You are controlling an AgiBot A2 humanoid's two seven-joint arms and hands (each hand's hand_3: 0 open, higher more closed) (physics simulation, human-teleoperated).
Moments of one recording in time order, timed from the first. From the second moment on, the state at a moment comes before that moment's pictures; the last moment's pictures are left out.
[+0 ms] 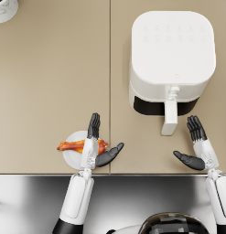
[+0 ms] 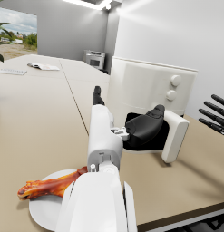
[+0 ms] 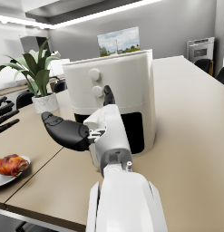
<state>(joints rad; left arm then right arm) 0.19 1.21 0.20 -1.80 1.00 0.10 0.10 0.19 -1.21 0.20 1.80 1.00 0.10 -0.10</state>
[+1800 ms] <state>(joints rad) 0.09 1.26 -0.03 -1.69 2.55 -0.50 -0.06 0.26 -1.38 0.22 1.74 1.38 0.00 0.00</state>
